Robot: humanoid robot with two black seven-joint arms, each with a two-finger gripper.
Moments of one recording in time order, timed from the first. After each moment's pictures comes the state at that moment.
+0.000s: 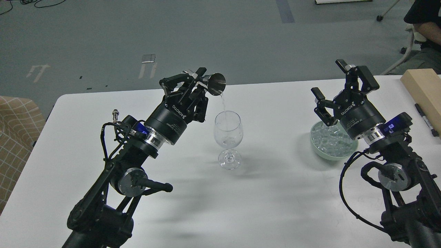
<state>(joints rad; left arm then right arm) -0.24 0.03 -1.20 -1.48 0.73 -0.25 -0.05 0.17 0.00 1.63 1.32 -0.95 0.49 0.02</state>
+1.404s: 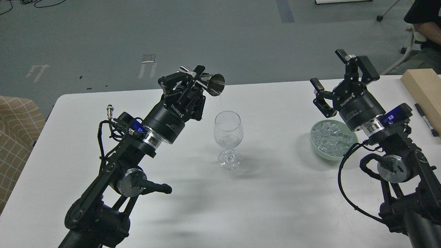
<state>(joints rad) -0.24 0.04 -1.19 -1.49 0.83 -0.25 -0.10 0.22 0.00 1.63 1.31 -0.95 0.49 0.02</state>
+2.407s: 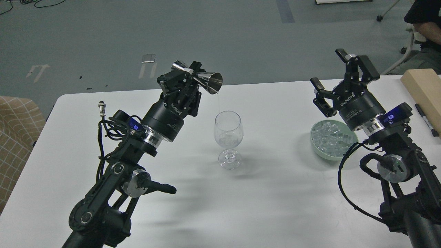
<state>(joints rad) -0.24 0.02 -1.19 -1.48 0.99 -0.19 -0.18 0.22 0.00 1.63 1.31 -0.94 0.49 0.02</state>
